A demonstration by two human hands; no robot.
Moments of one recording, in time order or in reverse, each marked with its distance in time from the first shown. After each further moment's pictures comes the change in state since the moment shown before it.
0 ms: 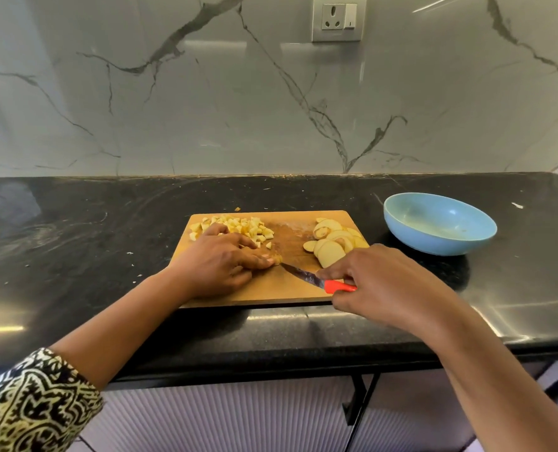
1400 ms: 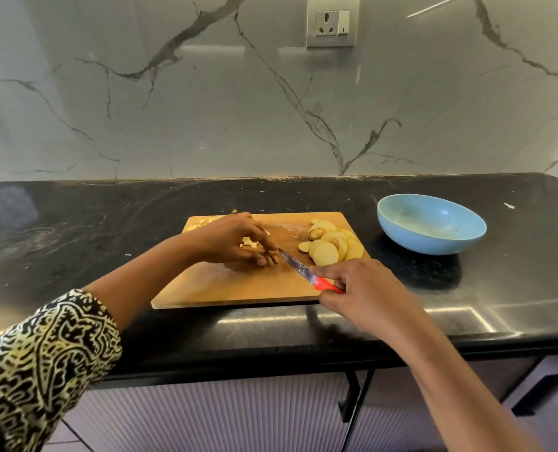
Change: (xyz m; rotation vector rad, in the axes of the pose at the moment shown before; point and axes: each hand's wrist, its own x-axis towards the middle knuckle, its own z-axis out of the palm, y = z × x) left_hand 0.045 -0.014 -0.014 -0.376 -0.137 0.022; right_hand -0.003 0.007 0.028 0.226 0.098 0.081
